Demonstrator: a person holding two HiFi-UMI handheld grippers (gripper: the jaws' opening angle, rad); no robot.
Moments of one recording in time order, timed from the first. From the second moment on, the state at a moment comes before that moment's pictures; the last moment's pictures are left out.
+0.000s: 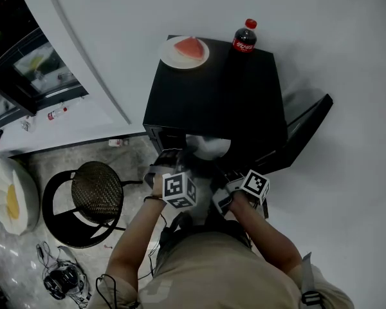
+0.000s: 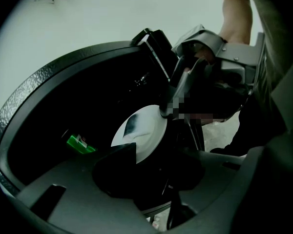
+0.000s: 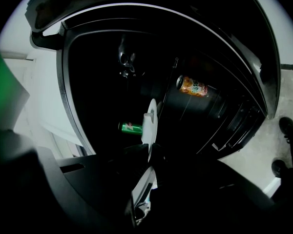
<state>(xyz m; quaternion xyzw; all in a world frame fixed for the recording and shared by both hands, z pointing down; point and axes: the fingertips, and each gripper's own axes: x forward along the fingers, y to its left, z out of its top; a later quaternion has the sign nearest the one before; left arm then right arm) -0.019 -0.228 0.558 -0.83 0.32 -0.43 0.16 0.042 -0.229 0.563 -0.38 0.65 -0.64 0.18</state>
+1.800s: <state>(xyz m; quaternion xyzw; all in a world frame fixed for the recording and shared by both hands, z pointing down) -0.013 -0.242 0.550 -0.82 0.35 -0.41 0.18 0.034 -0.250 0.561 -0.38 0.71 -0.58 0.11</state>
